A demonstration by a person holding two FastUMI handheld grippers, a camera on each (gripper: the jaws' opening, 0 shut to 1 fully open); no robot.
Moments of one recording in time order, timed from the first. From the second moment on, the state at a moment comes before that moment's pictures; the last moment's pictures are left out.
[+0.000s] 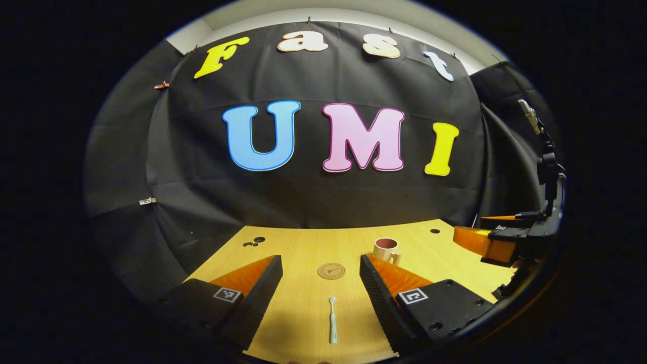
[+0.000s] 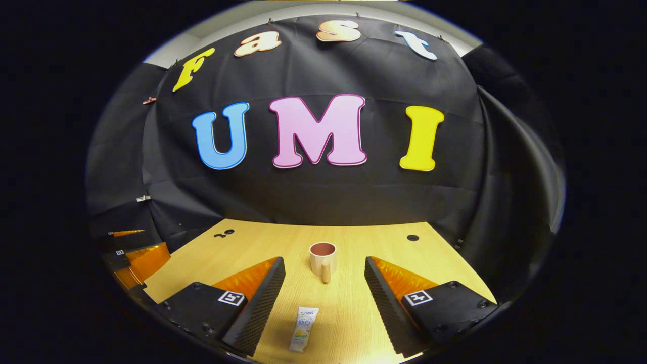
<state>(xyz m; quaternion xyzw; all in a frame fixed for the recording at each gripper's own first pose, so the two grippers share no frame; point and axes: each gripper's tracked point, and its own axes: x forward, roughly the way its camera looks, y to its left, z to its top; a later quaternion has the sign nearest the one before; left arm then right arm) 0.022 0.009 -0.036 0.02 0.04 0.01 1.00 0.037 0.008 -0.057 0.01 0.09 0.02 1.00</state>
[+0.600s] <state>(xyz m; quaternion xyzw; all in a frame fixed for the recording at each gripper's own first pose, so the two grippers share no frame) 0.032 0.037 -0.071 0.00 0.09 0.06 0.99 0.069 0.029 -0.156 0.01 0.25 0.06 0.97</state>
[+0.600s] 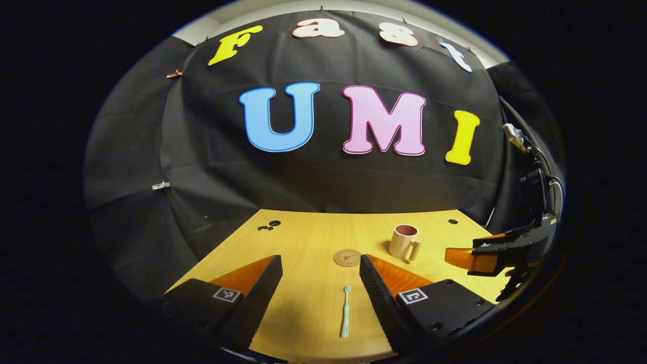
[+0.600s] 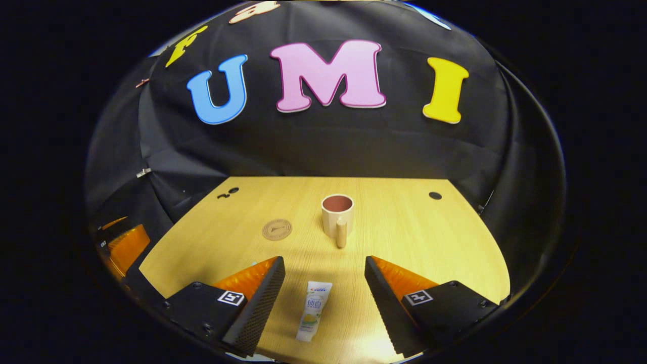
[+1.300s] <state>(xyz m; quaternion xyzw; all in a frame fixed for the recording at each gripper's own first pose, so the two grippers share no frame) 0.045 0.061 -0.127 -0.01 0.17 0.13 0.98 0.068 0.040 -0.287 0.00 0.44 0.07 0.90</state>
